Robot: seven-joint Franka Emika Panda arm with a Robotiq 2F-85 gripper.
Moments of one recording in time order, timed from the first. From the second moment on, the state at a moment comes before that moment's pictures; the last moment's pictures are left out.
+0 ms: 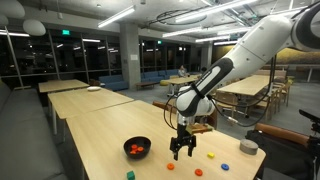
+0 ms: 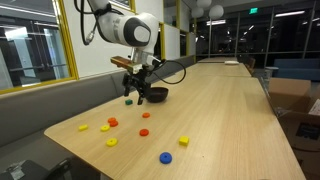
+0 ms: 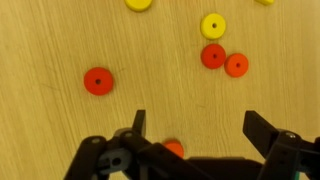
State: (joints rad) arm 0.07 0.25 0.05 -2.24 0.35 2.37 0.06
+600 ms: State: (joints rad) arm 0.08 0.46 0.04 -2.09 0.29 2.52 0.28
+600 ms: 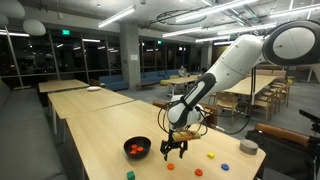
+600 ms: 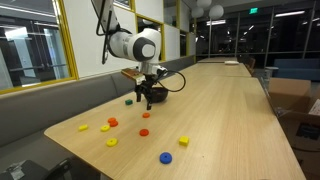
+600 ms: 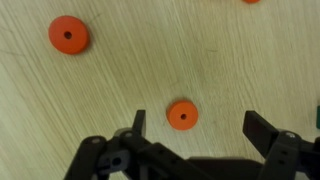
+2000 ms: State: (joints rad) arm 0.32 0.57 -0.14 -2.09 0.04 2.75 0.72
